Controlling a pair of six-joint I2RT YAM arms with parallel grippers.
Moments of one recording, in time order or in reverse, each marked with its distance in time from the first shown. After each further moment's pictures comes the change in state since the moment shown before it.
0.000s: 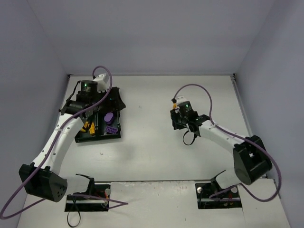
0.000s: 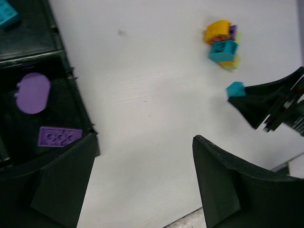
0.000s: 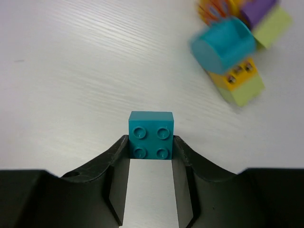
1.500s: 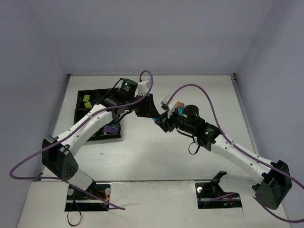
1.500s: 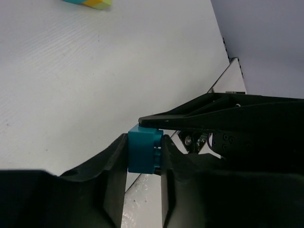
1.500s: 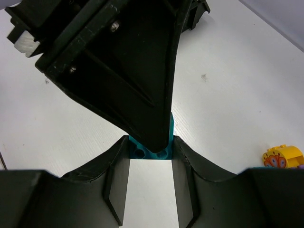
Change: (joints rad) left arm -0.361 0.272 0.168 0.112 0.298 -0.158; right arm 0.238 -0.361 -0.028 0.218 -0.310 -0.277
